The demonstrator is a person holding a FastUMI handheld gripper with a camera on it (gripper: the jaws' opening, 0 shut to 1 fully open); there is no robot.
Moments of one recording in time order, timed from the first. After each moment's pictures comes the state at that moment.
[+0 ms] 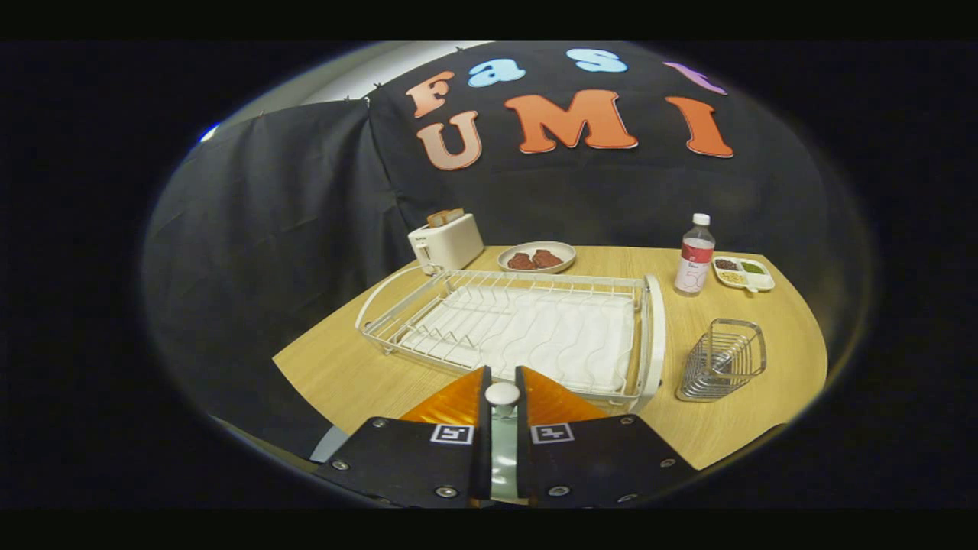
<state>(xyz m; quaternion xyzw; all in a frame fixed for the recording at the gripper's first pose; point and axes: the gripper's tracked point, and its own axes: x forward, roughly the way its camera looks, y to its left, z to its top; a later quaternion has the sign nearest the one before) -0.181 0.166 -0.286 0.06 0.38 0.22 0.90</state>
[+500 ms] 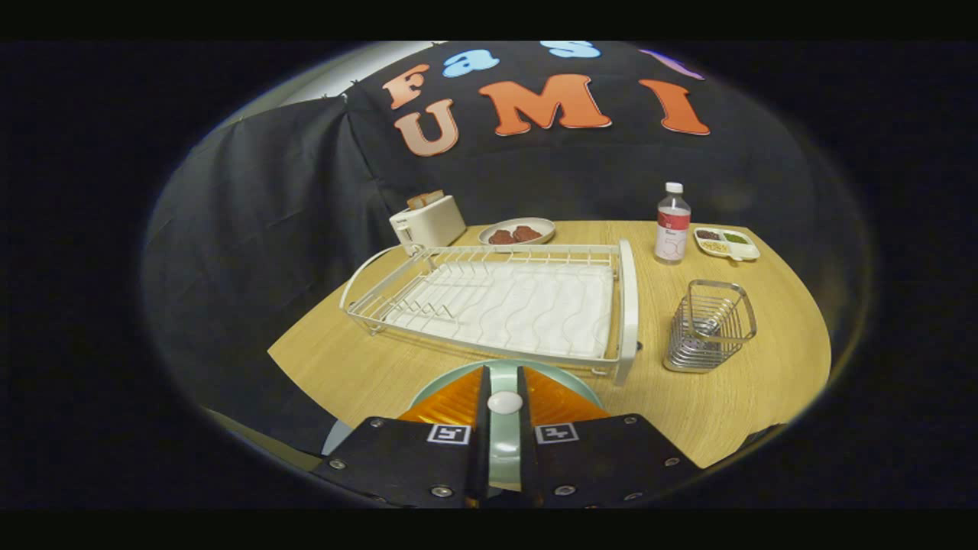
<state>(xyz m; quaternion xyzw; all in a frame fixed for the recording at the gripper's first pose) -0.214 0.126 -0.313 0.07 0.43 0.18 0.88</state>
